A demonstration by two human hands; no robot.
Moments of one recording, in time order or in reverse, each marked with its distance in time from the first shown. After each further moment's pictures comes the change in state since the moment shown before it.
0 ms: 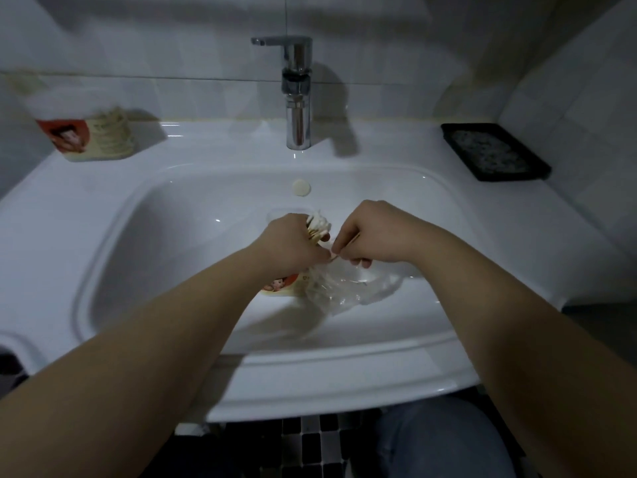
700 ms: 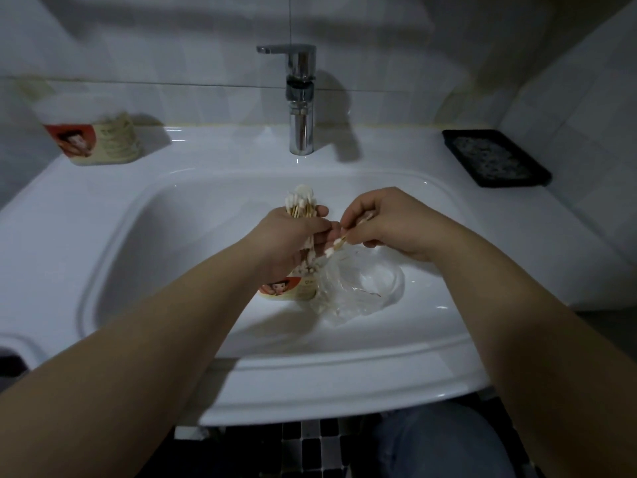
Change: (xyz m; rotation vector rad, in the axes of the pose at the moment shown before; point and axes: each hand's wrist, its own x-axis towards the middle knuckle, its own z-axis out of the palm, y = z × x) left_hand -0.003 0.010 -0.010 -1.142 -0.085 -0.180; right_hand -0.008 0.002 -0.013 0.529 0.126 -0.049
